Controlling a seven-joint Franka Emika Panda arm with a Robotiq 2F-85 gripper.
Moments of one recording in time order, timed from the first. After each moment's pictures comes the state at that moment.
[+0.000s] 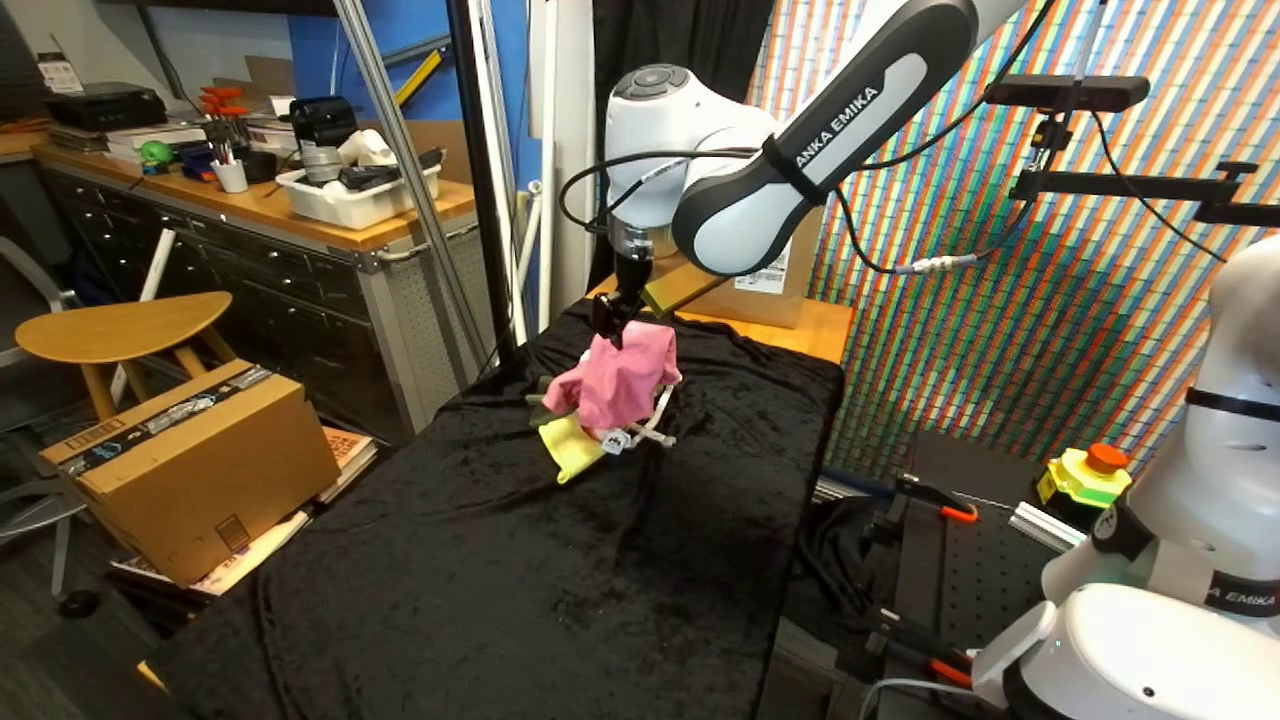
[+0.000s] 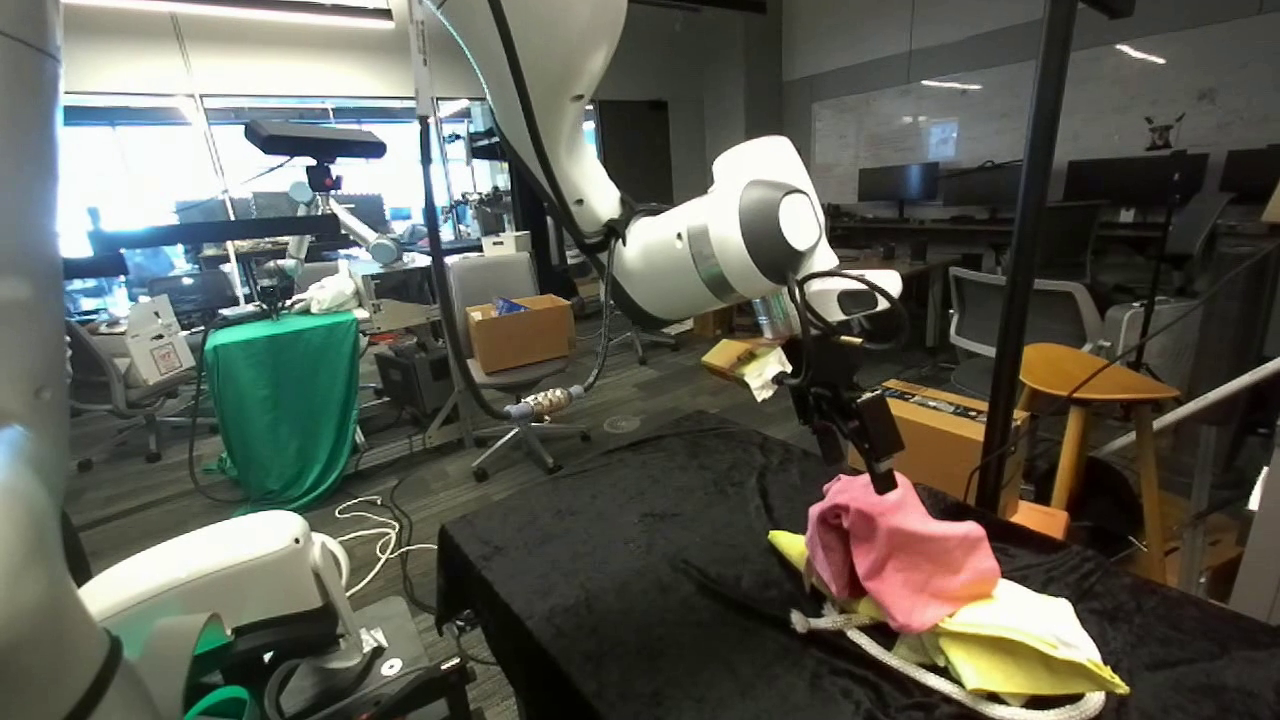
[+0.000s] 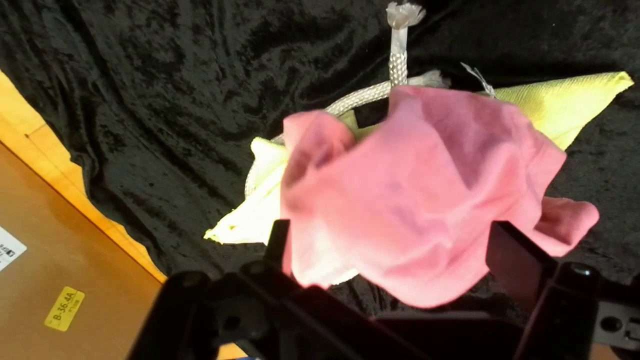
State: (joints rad) arm 0.18 0.26 -0.17 -2.14 -0.46 2.53 0.74
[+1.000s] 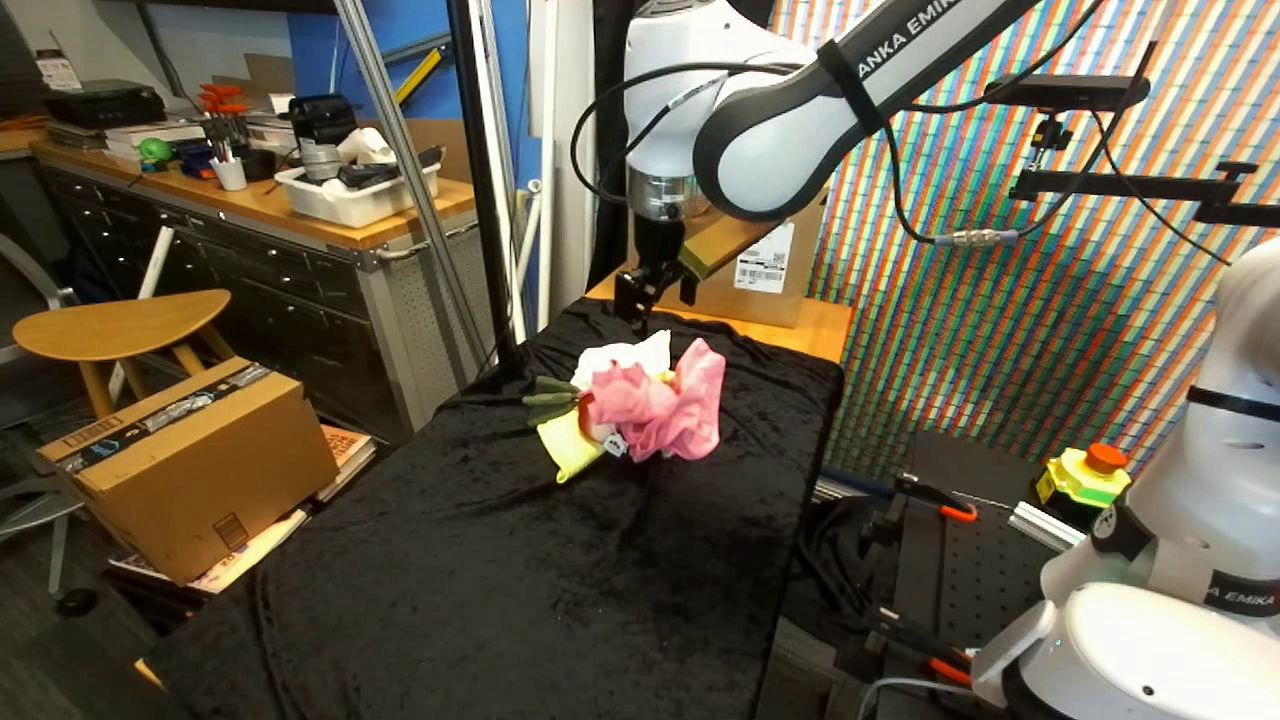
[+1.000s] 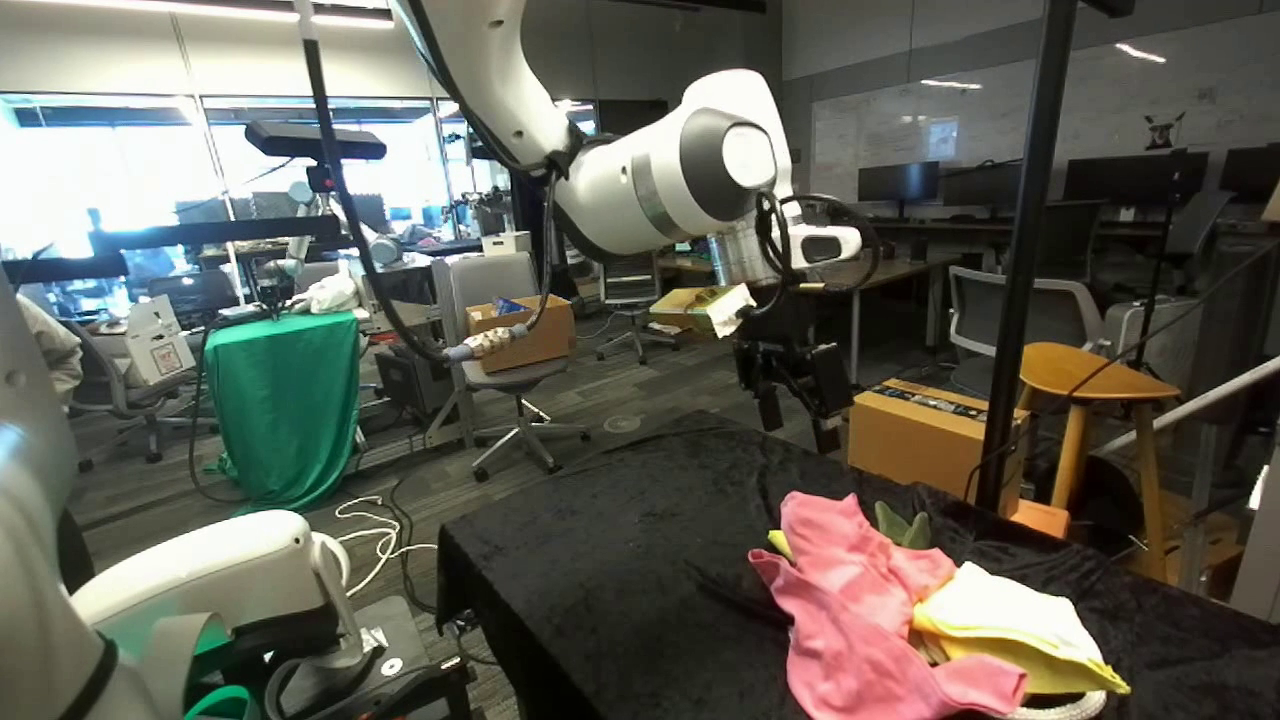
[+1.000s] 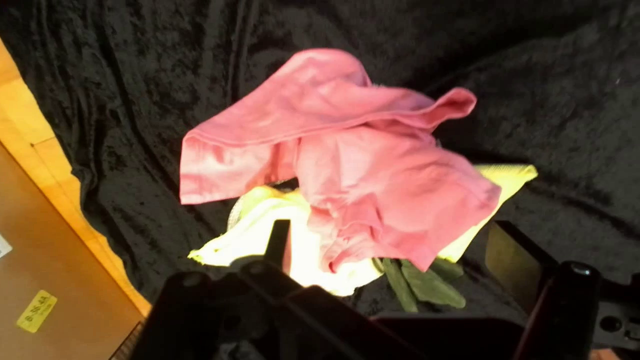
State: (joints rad) arm 0.12 0.08 -0.05 -2.22 -0.33 2.36 0.50
